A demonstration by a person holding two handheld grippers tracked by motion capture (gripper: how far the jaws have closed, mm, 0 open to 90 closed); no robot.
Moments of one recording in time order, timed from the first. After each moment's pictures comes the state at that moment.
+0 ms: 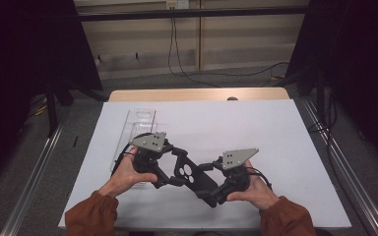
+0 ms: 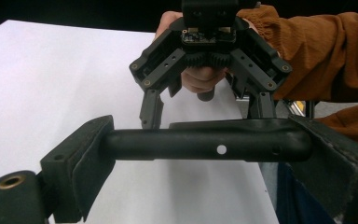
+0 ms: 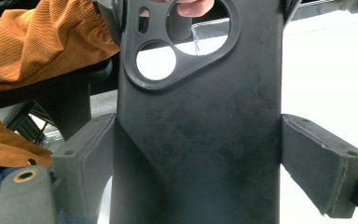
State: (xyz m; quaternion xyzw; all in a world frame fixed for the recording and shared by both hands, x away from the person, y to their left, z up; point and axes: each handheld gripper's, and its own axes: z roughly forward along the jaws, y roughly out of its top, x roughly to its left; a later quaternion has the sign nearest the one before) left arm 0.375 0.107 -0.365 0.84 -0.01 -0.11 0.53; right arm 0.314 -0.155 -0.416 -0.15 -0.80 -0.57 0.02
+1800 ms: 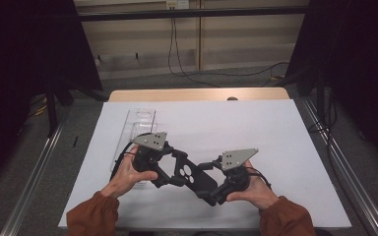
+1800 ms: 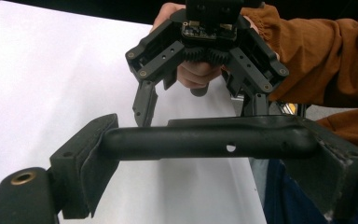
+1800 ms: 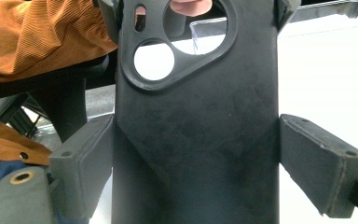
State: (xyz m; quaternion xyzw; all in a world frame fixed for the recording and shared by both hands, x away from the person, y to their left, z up) left arm 0.375 0.107 -0.364 0.84 0.01 -0.13 0.52; right arm 0.315 -0.155 -0.415 -0.15 -0.81 -0.57 0.00
